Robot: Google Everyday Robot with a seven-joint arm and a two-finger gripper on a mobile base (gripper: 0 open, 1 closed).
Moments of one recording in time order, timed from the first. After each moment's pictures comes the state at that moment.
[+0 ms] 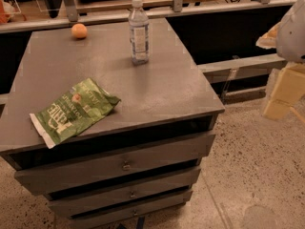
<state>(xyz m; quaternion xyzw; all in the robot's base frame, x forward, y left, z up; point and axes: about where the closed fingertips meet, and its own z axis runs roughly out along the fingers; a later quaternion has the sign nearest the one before) 0.438 -0.217 0.976 -0.60 0.78 -0.03 0.16</state>
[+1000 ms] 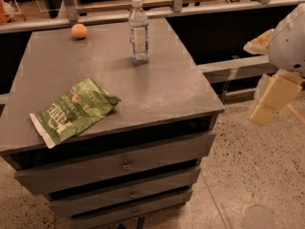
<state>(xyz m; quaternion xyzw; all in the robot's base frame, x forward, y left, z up) 0.438 -0.190 0.967 -0.61 0.76 0.03 0.22</state>
